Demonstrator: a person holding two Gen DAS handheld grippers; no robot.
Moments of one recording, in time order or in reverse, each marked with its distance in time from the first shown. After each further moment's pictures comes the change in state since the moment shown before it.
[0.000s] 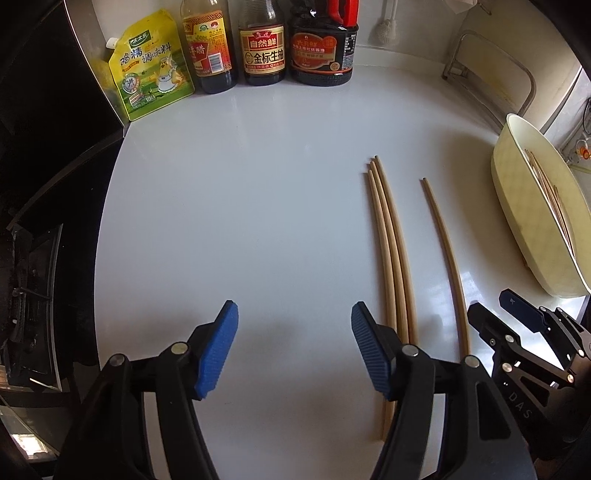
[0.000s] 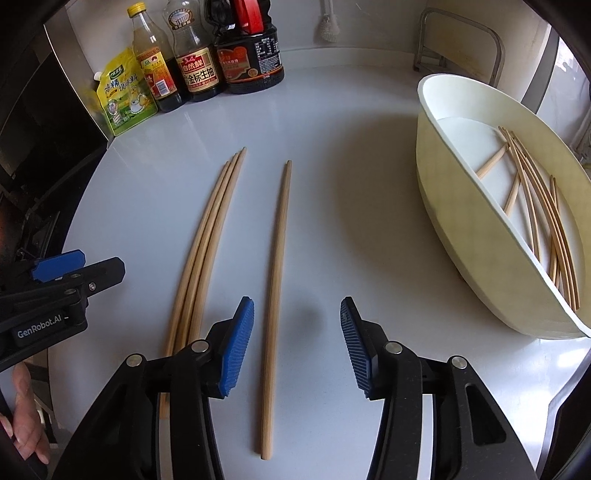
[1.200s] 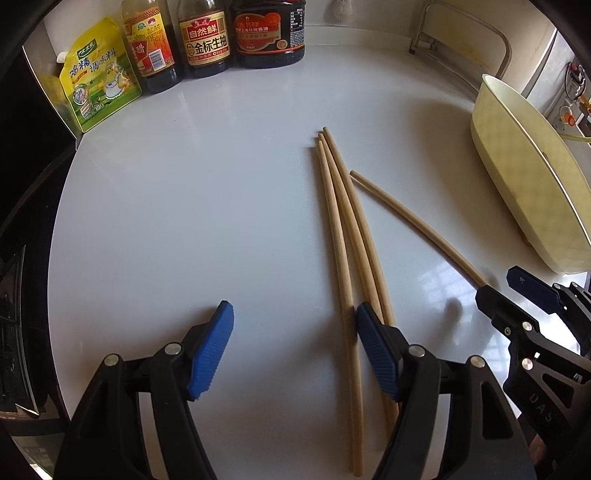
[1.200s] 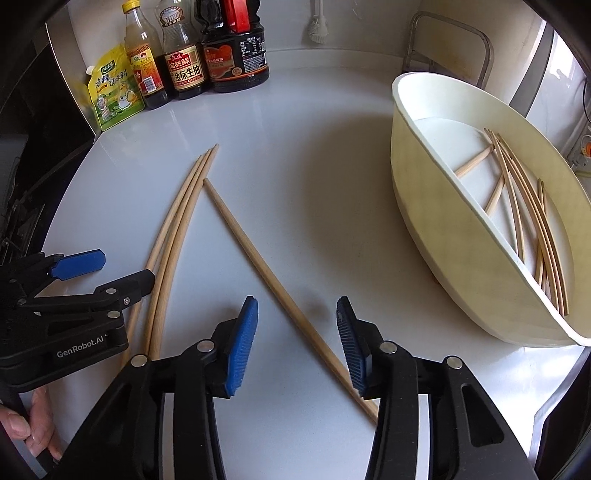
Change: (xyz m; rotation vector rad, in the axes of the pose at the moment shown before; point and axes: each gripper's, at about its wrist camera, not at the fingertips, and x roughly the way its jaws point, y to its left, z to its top) left arm 0.034 -0.037 -0.006 0.092 -0.001 -0.043; right arm 0.006 -0.022 -0.006 -0.028 -0.025 -0.044
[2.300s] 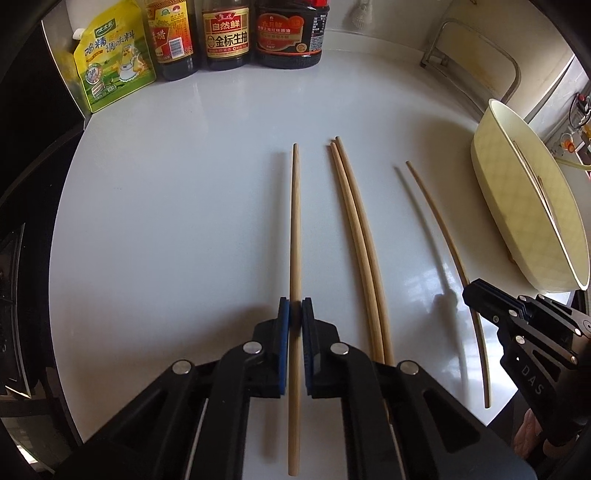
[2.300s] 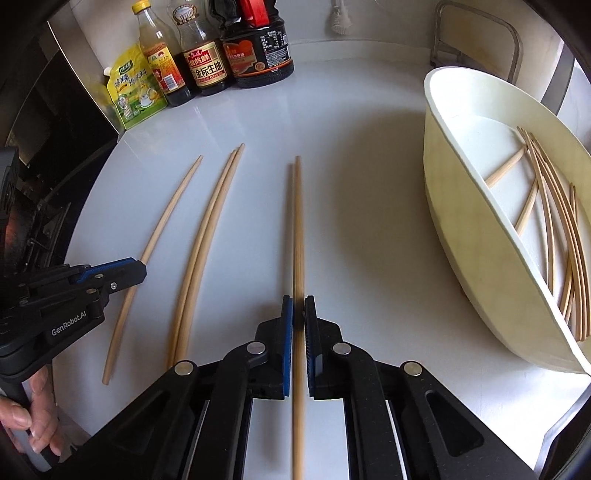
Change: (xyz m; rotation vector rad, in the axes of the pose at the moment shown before) left arm -0.017 0.016 0.005 -0.082 0.023 -0.054; right arm 0.001 -0.001 0.016 0.001 0.044 0.149
